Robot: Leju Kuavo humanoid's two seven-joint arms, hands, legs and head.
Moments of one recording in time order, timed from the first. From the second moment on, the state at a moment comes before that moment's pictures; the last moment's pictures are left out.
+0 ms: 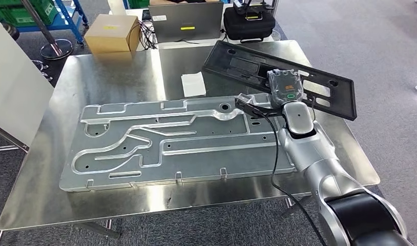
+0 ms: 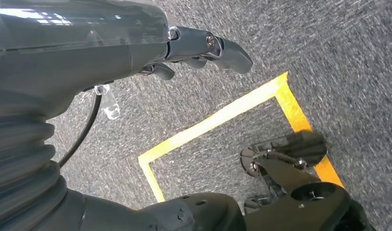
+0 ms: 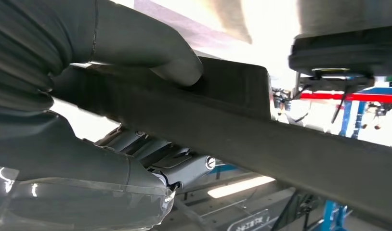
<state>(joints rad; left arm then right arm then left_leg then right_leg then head) -0.16 0.03 -1.55 -0.12 1.13 0.14 -0.28 -0.91 -0.10 0.35 -0.71 1.49 -0.38 0.21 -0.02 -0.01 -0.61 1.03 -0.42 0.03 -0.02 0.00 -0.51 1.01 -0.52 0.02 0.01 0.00</state>
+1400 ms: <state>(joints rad) -0.17 -0.04 -1.55 -0.12 0.93 0.19 -0.22 -0.93 0.07 0.40 -0.50 1.41 -0.36 0.09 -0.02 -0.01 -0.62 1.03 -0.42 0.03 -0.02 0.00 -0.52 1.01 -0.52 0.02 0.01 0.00</state>
